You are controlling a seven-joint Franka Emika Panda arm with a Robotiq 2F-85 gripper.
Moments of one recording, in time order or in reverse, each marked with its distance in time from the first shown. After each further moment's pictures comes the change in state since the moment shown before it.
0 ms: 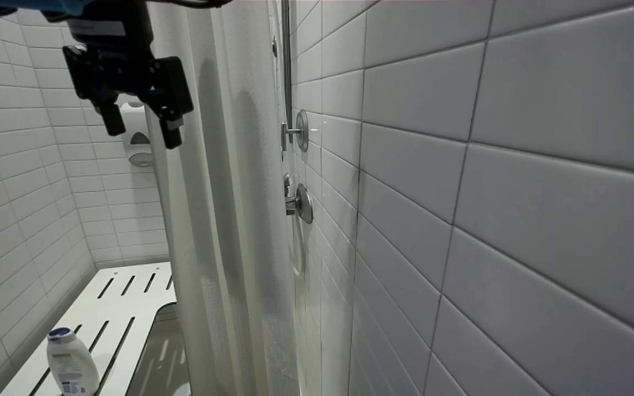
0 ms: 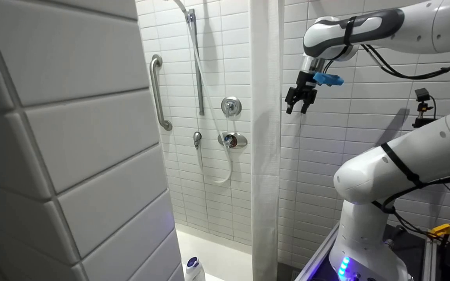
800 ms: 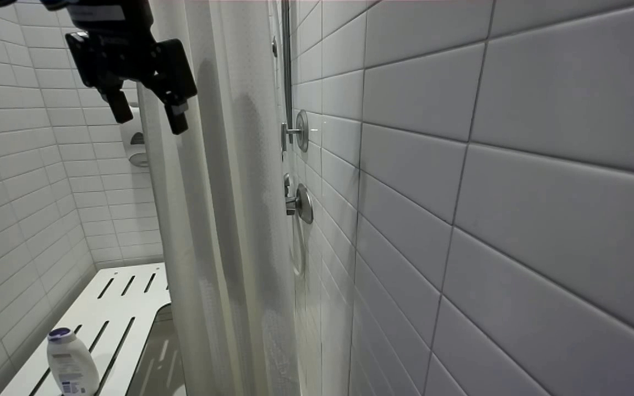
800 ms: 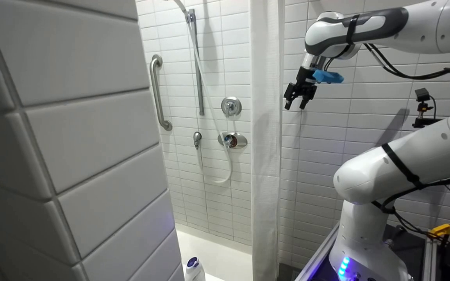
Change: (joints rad) arm -0.006 -0.021 0.010 0.000 0.000 0.056 0.015
